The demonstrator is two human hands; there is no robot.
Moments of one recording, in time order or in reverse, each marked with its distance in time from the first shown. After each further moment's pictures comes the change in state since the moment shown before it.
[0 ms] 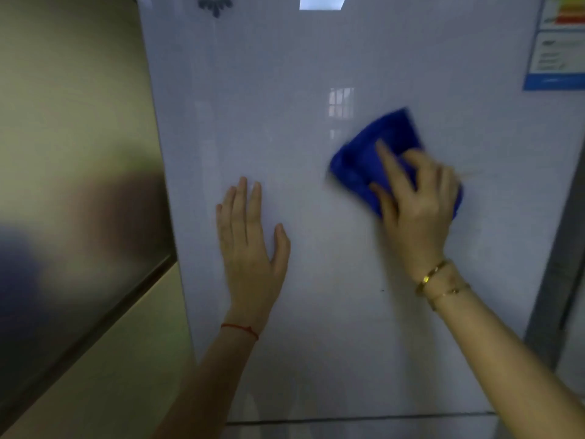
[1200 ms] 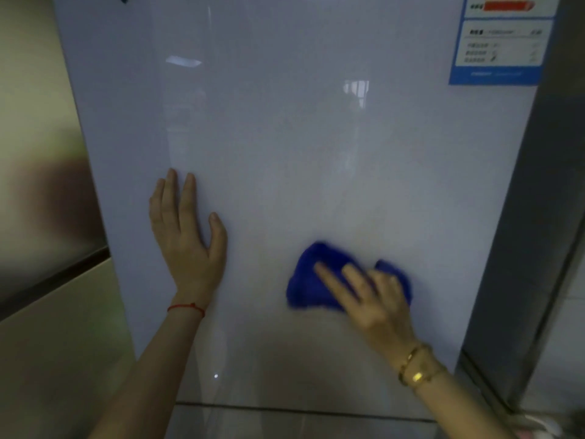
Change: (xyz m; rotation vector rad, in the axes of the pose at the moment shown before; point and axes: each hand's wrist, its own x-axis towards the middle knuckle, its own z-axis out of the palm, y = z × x) left_hand -0.010 0.018 0.028 0.172 0.149 -0.034; right_hand -0.139 0.073 -0.046 0.058 -0.184 -0.390
